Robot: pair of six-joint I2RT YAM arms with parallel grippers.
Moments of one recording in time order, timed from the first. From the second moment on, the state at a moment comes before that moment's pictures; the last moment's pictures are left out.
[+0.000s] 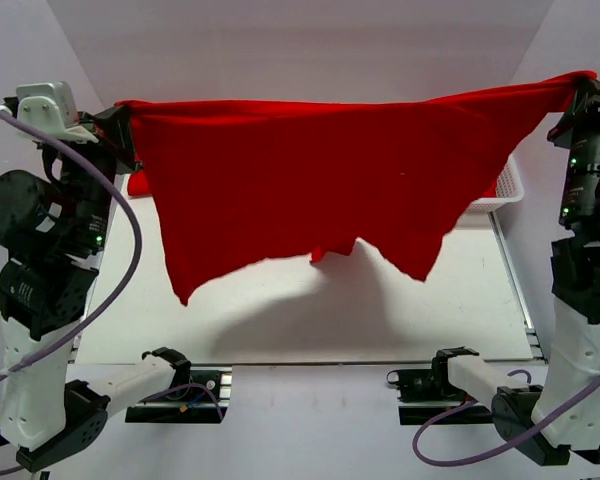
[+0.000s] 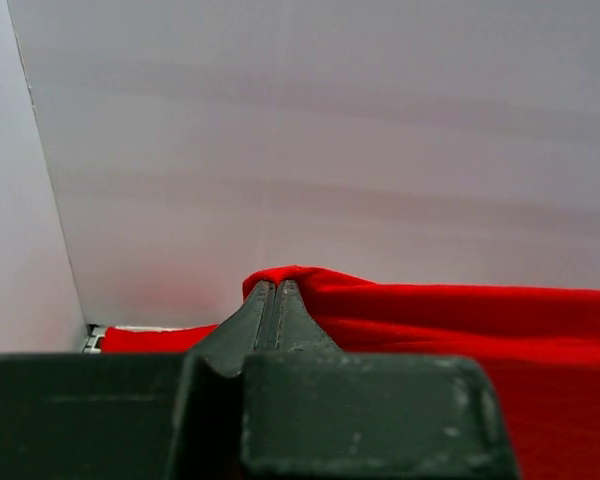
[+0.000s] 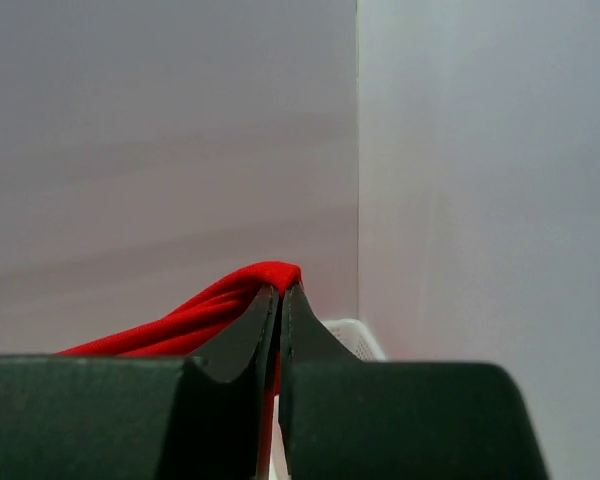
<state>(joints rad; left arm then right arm) -0.50 1.02 1.86 -0.51 -0.46 0.02 0.09 1.07 1.95 -0.50 0.32 -0.03</state>
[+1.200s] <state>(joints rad) -0.45 1.18 1.54 -0.13 -0.59 0.12 0.08 1.11 1.39 0.10 -0.06 0.03</state>
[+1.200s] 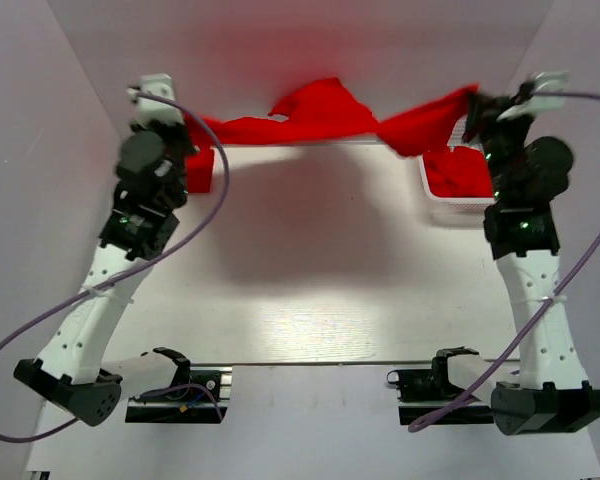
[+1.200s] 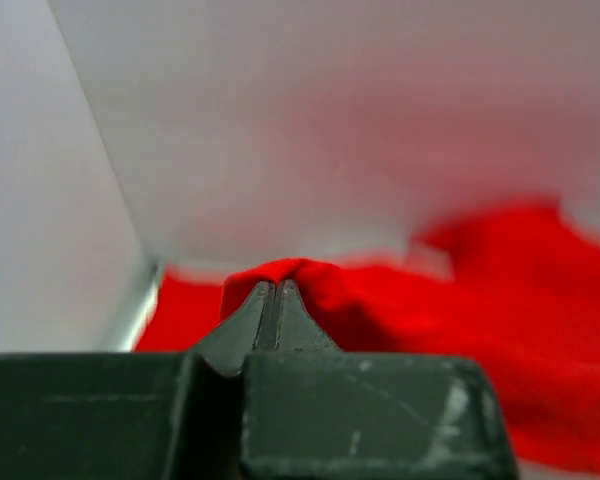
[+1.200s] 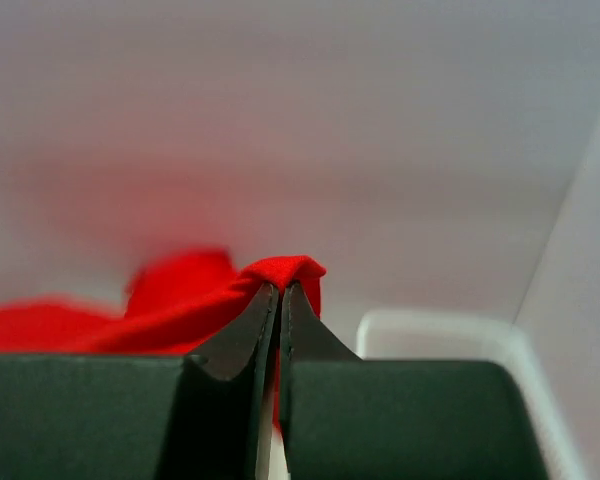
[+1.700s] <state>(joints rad) -0.45 1.01 0.65 -0.35 -0.39 -0.44 0.09 0.92 0.71 -0.20 -0.16 0.34</state>
